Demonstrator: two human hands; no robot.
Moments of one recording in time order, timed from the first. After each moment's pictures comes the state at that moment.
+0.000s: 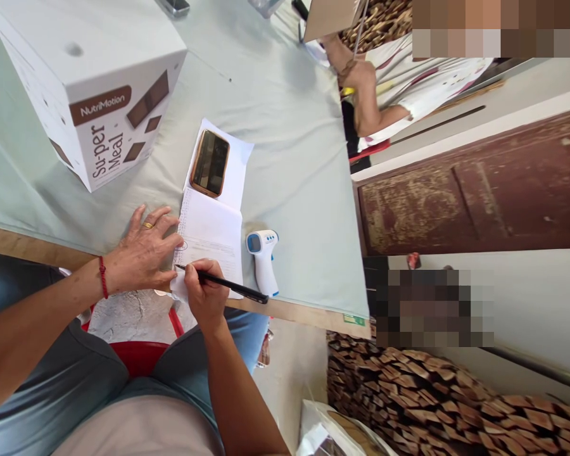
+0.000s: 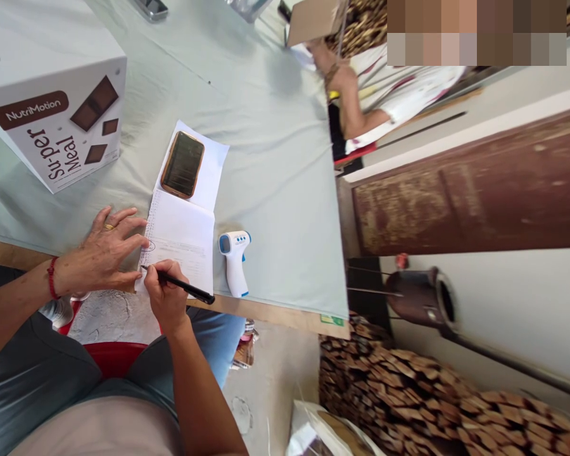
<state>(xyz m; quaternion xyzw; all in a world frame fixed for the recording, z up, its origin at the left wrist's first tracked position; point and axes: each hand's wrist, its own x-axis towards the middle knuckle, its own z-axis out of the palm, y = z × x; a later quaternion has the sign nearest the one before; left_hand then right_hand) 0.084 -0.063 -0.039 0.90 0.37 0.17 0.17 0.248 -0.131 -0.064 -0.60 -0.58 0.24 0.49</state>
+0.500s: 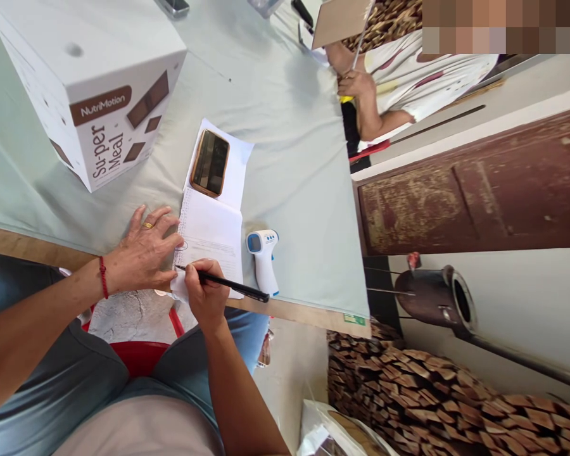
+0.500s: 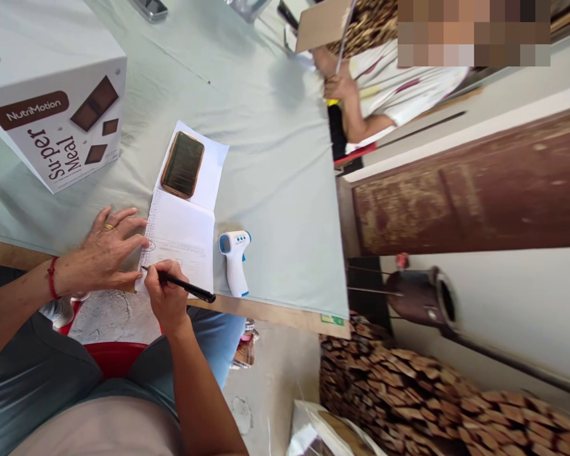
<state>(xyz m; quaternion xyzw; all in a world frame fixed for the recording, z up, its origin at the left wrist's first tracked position) 0.083 -0.063 -0.040 0.89 0.36 0.18 0.19 0.248 -0.130 -0.065 -0.60 -0.58 0.24 0.49</state>
